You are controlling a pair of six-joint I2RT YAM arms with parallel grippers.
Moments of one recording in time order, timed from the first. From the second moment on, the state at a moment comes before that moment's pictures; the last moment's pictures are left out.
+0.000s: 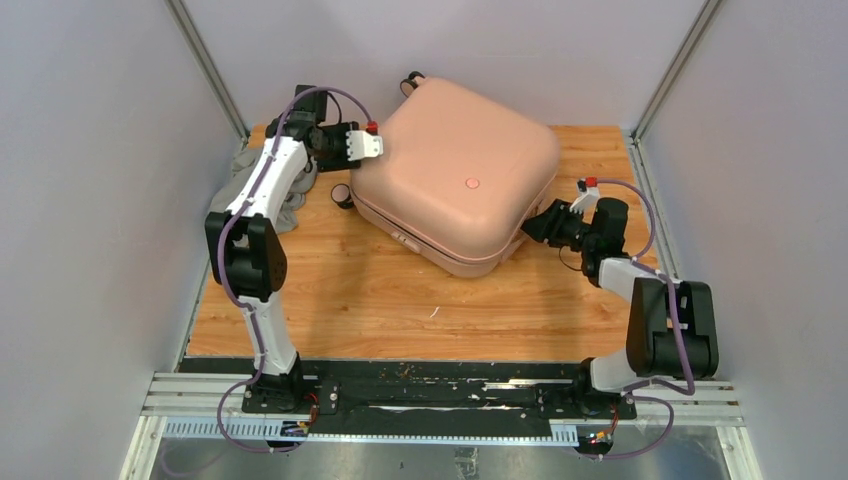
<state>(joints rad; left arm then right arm) -0.12 1.96 1.88 -0.81 0.24 1.39 -0.07 1.42 0.58 0.46 -0.72 0.41</state>
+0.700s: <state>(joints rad) -0.24 1.44 1.42 -0.83 0.35 0.80 -0.08 1.40 0.71 0.15 -0.44 0.44</state>
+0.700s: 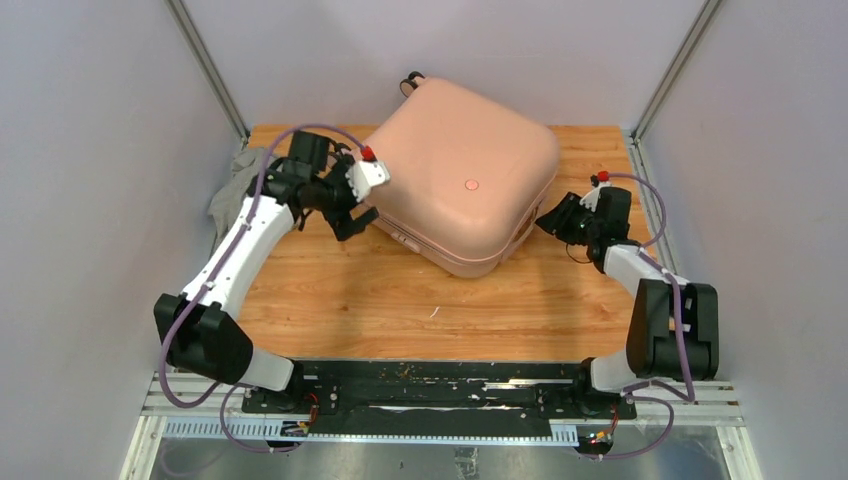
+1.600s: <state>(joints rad) -0.24 1.66 1.21 -0.39 0.17 0.55 0.15 1.45 0.64 0.27 -0.28 0.51</state>
